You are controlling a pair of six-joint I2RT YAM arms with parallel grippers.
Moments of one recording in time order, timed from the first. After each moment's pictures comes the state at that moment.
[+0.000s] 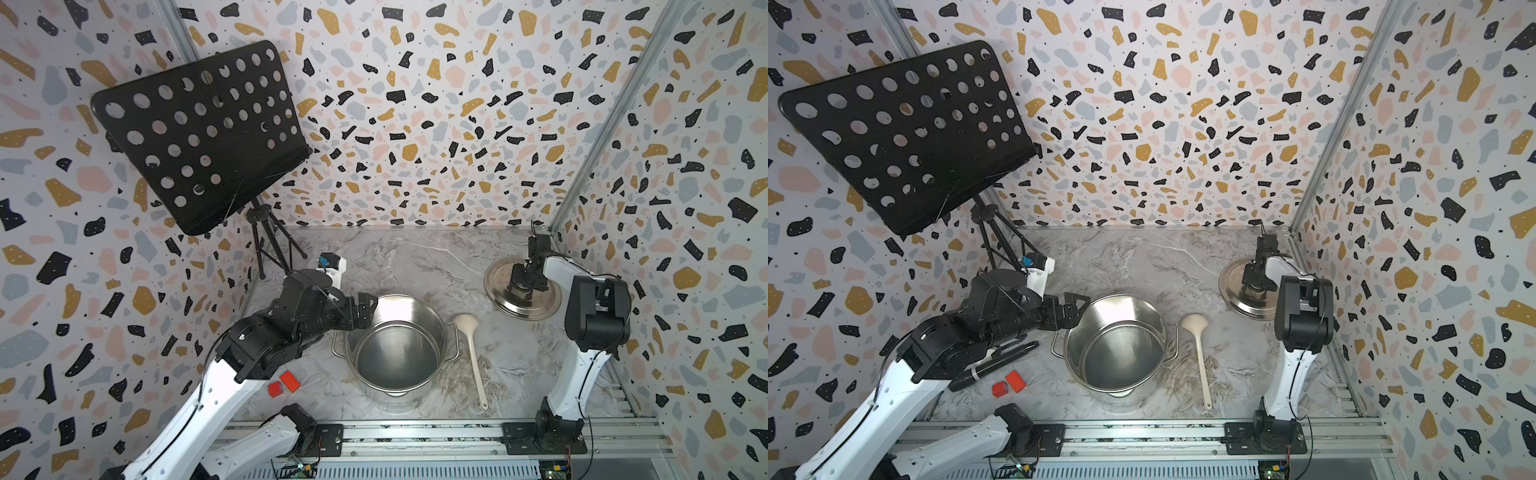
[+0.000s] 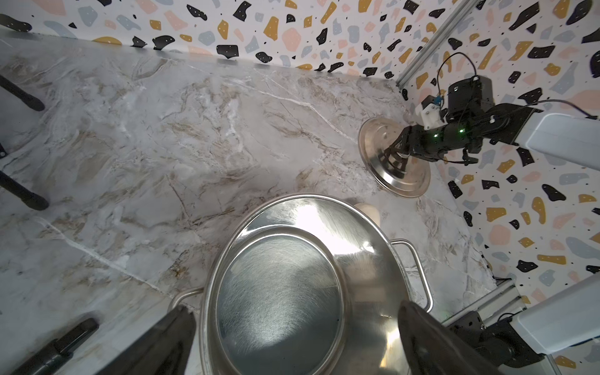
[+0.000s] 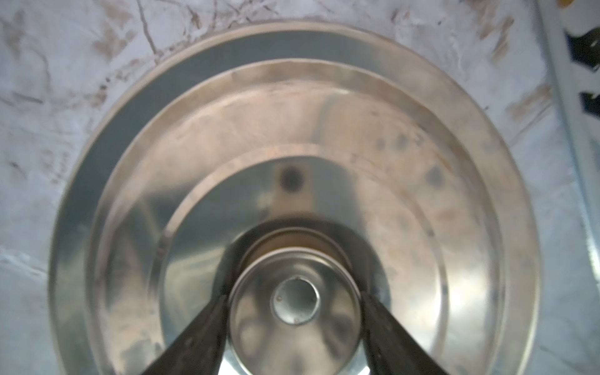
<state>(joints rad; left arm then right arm) -0.64 0.94 1.27 -0.98 -0.05 -0.48 -0.07 2.01 1.42 -0.53 0.08 0.18</state>
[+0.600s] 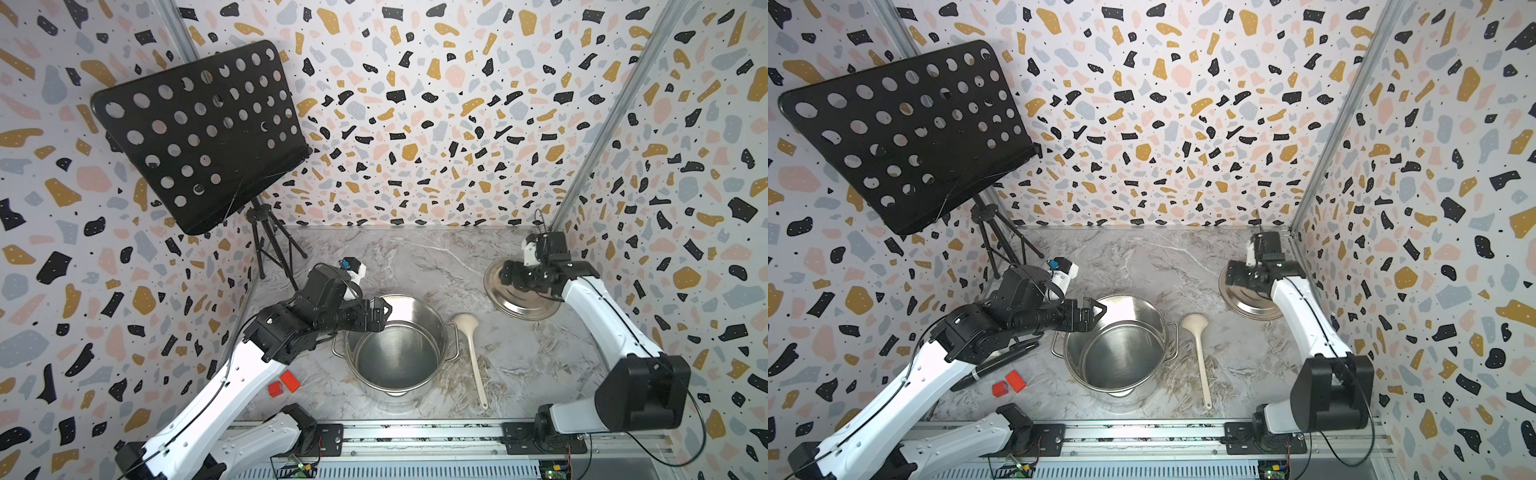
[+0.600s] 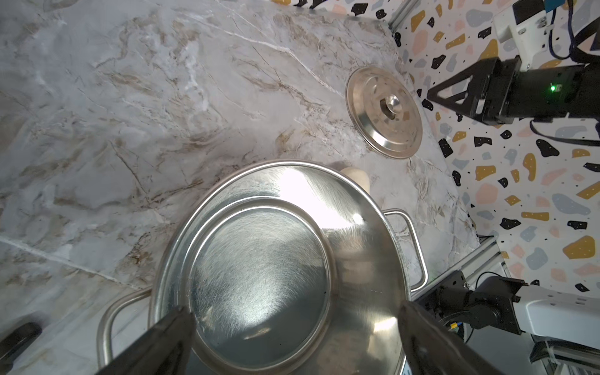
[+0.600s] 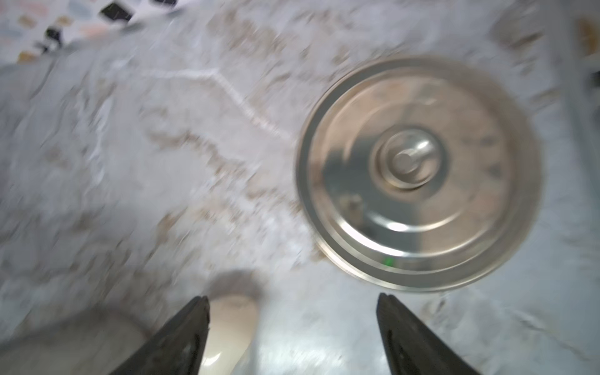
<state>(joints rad) -0.64 0.99 1.21 -0.94 0.10 -0.48 0.15 1.37 1.15 -0.75 -0.15 0.24</state>
